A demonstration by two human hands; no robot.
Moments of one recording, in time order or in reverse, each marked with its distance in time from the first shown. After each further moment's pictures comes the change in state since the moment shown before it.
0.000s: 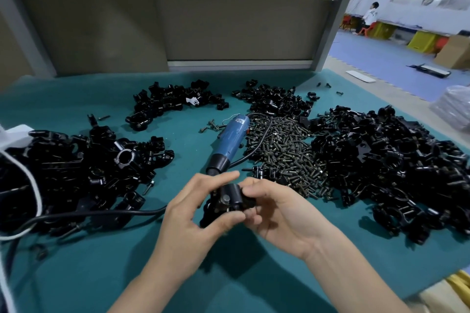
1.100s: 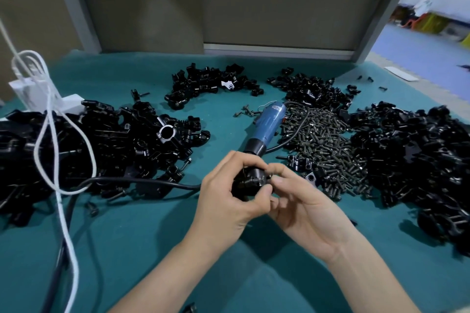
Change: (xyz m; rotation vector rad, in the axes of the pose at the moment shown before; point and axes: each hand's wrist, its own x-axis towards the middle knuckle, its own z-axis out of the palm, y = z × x) left_hand 0.000 0.003 -0.001 -0.119 0.134 -0.078; right_hand 0.011 0.024 0.006 0.131 -0.092 -0.081
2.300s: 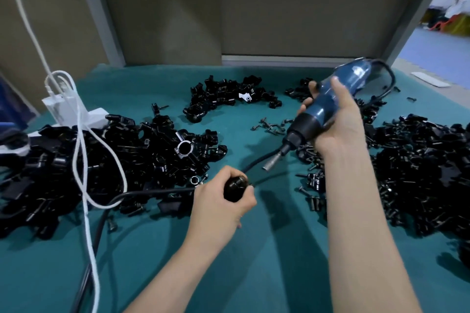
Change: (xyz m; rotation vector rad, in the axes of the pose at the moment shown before) left_hand 0.015 -0.029 -0.023 0.142 0.118 -0.382; right_hand 0.110 -0.094 0.003 0.238 0.254 -0.450
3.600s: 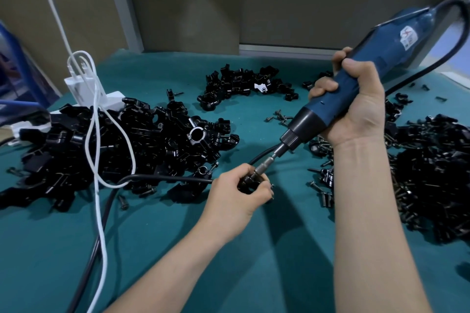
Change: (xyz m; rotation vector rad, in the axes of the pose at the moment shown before) left_hand -0.002 -0.003 0.010 -0.180 -0.163 -0.157; right_hand -0.017 0.005 0.027 0.010 -0.300 -0.083
